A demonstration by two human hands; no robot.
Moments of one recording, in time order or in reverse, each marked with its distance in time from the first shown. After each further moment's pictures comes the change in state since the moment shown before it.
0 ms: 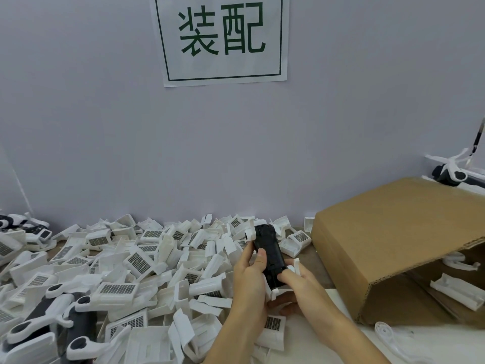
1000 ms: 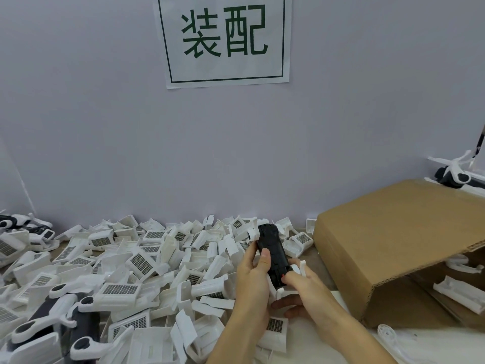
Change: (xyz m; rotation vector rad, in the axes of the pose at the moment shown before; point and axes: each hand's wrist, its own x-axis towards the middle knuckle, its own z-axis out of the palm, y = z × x) left_hand -0.002 0.001 0.000 0.028 -0.031 0.012; right_hand -0.003 -0.010 -0.001 -0.045 0.045 0.061
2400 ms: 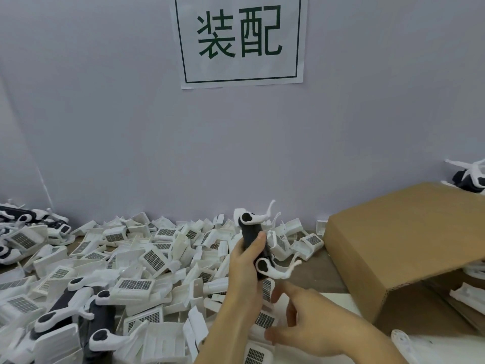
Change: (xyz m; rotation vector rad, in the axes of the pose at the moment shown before) left_hand 0.006 0.032 -0.021 -0.202 -0.108 0.082; right_hand -0.024 -0.021 0.009 -0.967 -0.299 -0.108
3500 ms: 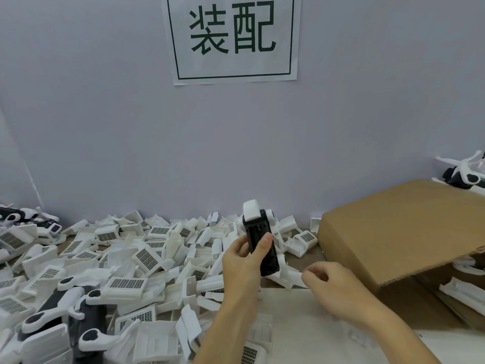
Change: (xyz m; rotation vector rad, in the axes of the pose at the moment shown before) left_hand 0.003 -0.014 -0.002 0.274 0.116 0.075; right_hand 0.002 0.040 -0.025 0.296 0.334 0.179
